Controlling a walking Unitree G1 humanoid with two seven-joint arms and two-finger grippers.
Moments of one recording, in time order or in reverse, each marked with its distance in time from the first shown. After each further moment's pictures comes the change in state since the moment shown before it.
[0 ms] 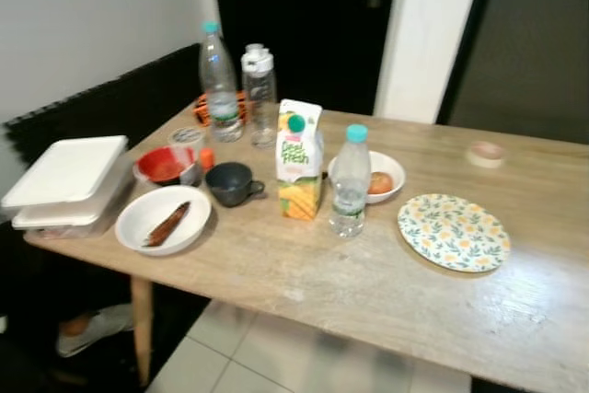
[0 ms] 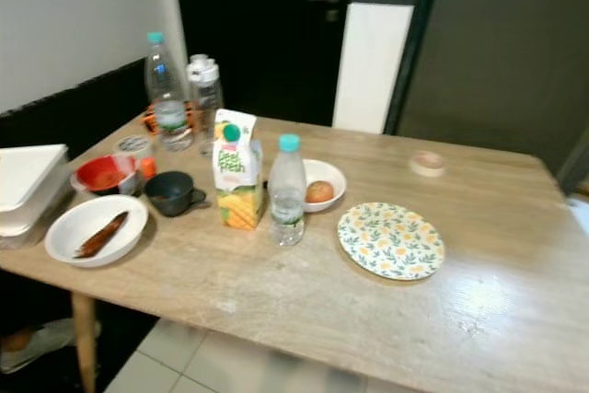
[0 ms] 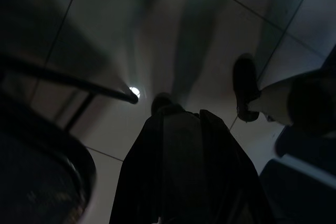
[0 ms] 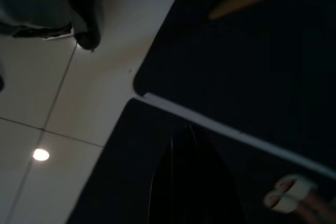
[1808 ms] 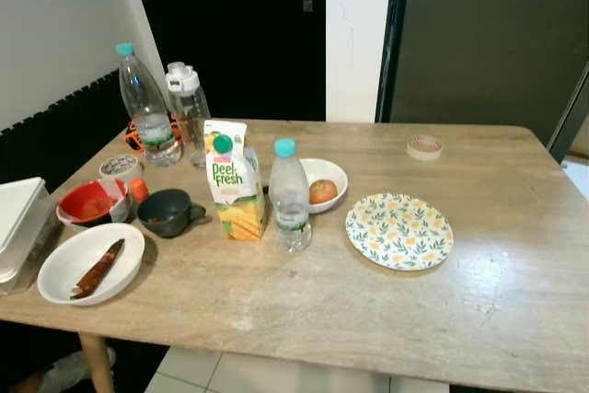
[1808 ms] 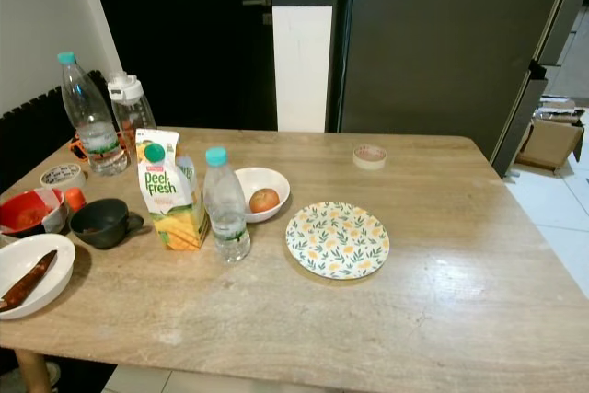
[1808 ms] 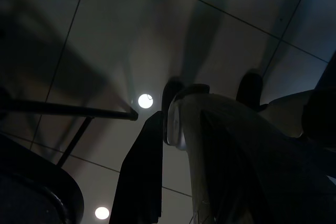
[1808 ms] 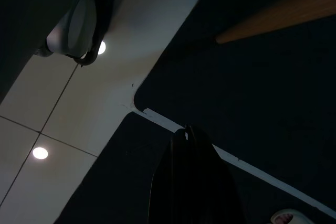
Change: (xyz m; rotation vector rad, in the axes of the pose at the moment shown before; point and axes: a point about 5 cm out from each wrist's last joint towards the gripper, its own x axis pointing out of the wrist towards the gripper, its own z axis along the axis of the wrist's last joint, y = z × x) left arm 0.000 0.001 0.001 -0.010 -0.008 0.021; right arm 0.000 0.006 0.018 -0.171 -0.072 0.050
